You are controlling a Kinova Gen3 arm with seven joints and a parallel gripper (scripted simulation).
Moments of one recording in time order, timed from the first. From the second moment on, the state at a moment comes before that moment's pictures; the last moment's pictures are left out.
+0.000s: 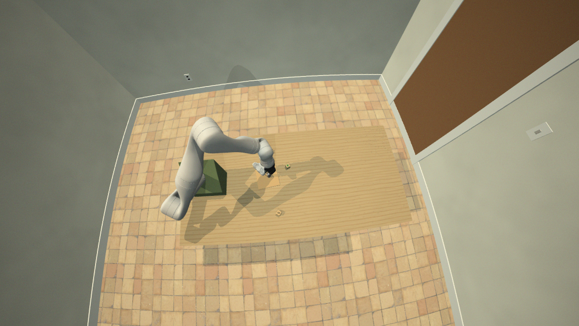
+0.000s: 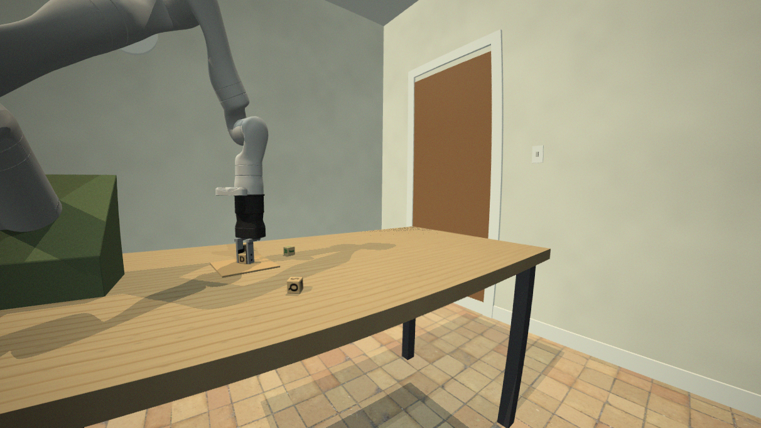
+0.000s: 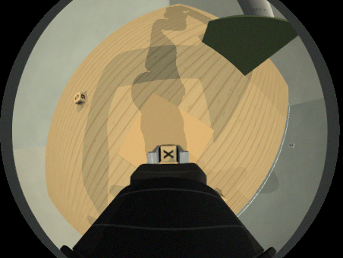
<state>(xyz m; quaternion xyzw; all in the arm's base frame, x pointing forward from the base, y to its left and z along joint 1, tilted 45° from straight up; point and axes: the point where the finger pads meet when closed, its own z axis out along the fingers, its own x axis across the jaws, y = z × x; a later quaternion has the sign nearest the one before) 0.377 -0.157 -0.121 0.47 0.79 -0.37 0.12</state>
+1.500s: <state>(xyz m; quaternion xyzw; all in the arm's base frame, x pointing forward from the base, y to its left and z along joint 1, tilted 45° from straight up) 0.385 -0.102 -0.059 0.47 0.79 -0.38 0.11</state>
